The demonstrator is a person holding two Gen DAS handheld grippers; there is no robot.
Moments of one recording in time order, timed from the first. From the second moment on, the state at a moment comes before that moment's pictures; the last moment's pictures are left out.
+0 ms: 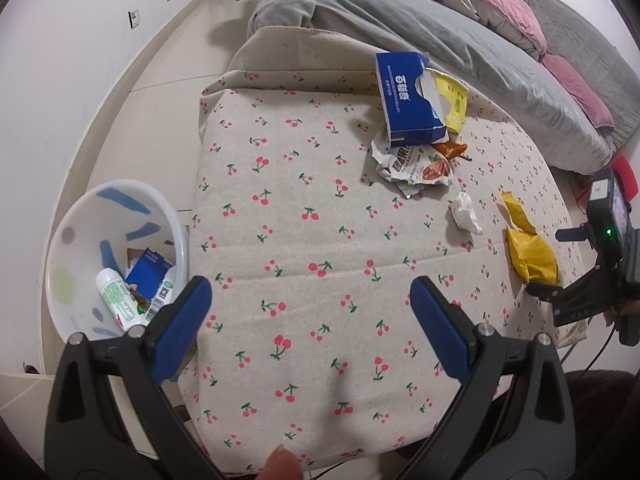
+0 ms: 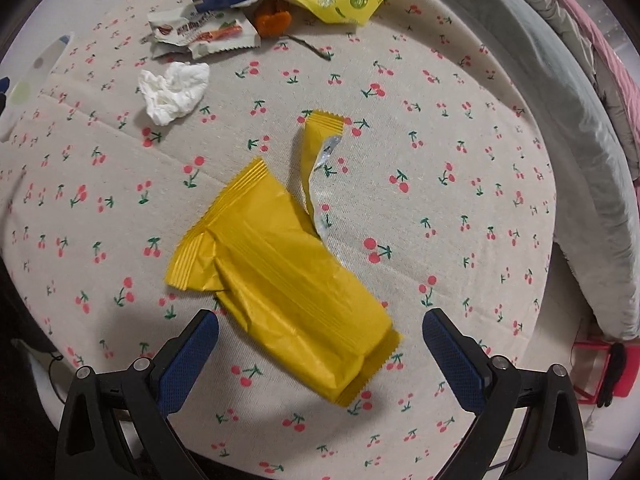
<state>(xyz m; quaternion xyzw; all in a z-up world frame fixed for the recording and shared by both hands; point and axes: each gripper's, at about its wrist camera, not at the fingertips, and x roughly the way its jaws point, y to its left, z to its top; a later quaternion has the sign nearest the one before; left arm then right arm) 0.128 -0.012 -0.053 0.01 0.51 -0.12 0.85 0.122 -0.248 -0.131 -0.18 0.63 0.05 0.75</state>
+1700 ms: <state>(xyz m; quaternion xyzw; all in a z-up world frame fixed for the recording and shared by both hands) 0.263 -0.099 -0.066 -0.16 0.46 -0.13 0.86 0.173 -0.314 -0.062 0.07 0.54 0.01 0.84</state>
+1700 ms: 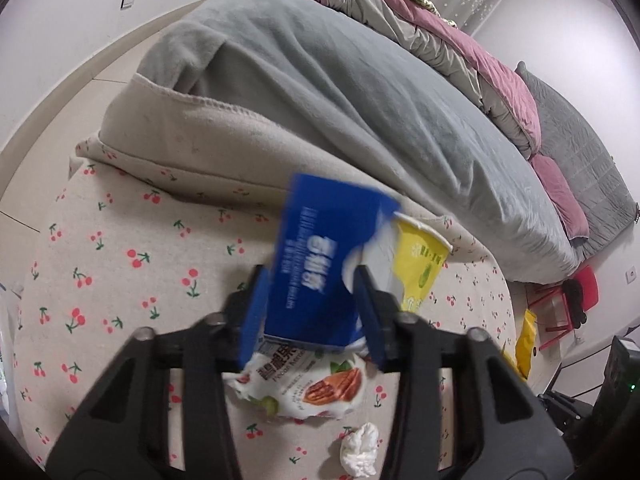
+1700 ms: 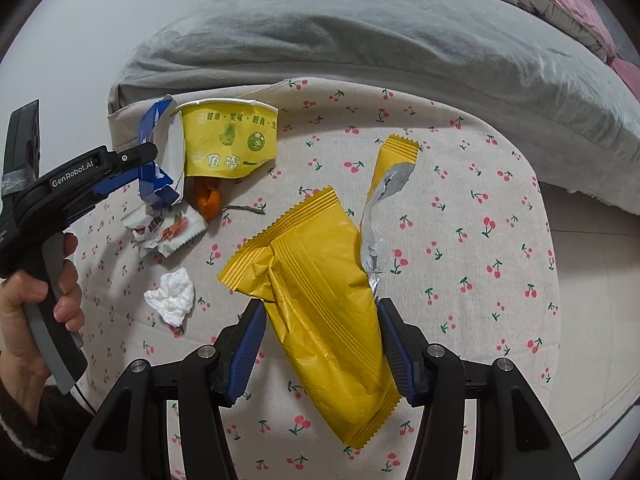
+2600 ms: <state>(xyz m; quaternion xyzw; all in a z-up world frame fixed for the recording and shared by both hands) 0.206 -0.066 -0.010 -0.06 0.42 -0.15 0.89 0.160 -0.270 -0.015 0.06 0.47 0.03 0.88</state>
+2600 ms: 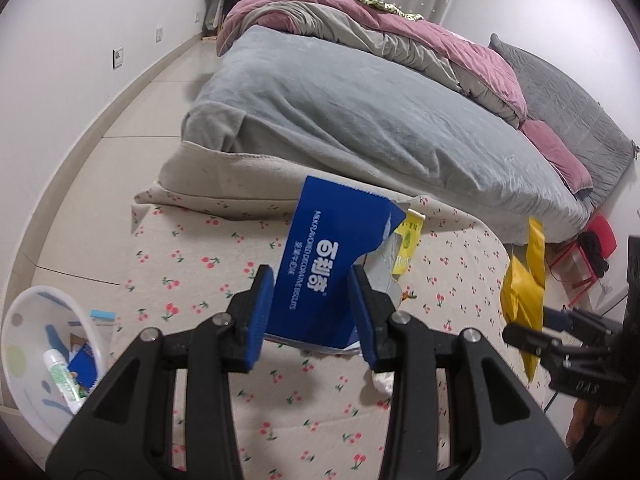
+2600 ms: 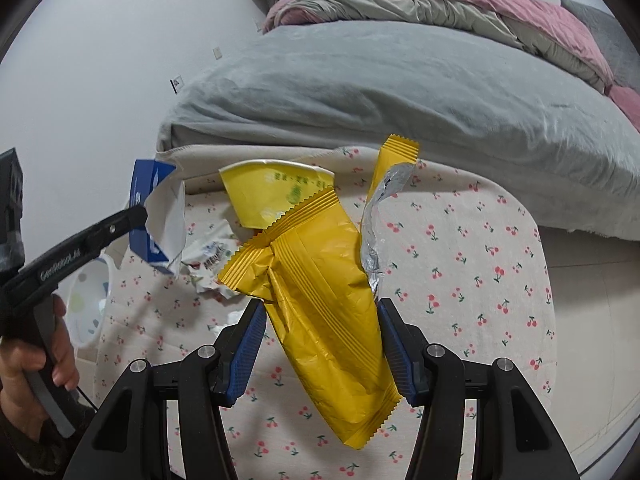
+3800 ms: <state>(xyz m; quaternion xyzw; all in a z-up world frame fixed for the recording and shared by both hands) 0.159 0.073 -0.014 -0.04 0.40 -0.06 0.91 0.178 -0.105 -0.011 0.01 0.44 0.13 0.89</state>
